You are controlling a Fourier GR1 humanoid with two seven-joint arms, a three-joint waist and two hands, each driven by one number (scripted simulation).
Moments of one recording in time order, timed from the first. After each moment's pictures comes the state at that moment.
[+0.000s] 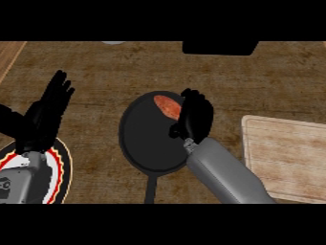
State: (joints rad) left arm -0.21 0.16 0.07 -1.58 0.11 0.06 0.25; right arm -0.66 -0.01 0.61 -1.00 1.01 -0.43 1.05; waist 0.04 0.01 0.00
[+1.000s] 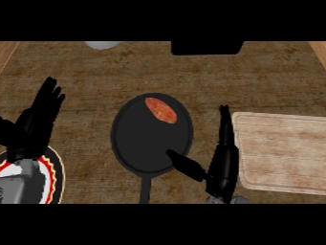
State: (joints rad) left arm -0.15 0.17 0.10 -1.60 0.10 0.07 0.24; right arm -0.16 -0.09 0.66 -1.57 0.83 -0.98 0.77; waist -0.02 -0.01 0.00
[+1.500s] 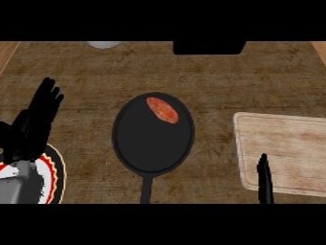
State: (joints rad) left arm -0.14 0.17 0.11 -1.61 0.11 0.06 0.24; right arm 0.22 -0.37 0.83 -1.95 0.63 -1.12 0.47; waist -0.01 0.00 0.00
